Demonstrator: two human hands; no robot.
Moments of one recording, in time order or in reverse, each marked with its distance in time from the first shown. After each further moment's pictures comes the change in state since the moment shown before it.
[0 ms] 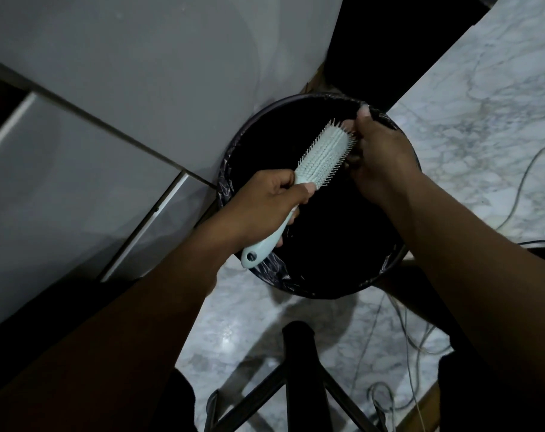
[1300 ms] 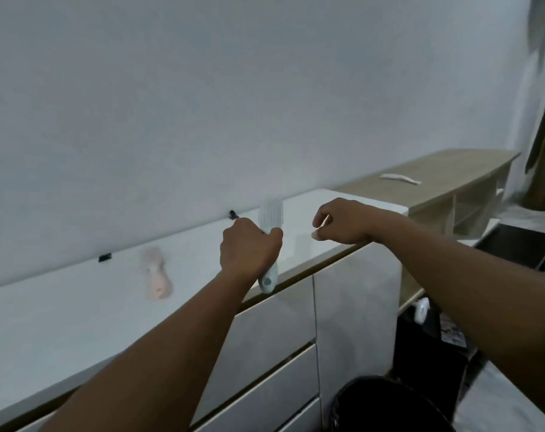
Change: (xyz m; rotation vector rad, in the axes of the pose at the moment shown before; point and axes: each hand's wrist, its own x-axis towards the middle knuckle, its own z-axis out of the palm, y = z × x) left_hand -0.441 0.260 -0.109 0.325 1.314 0.423; right_hand -0.490 -0.298 0.111 -1.328 -0.335 -1.200
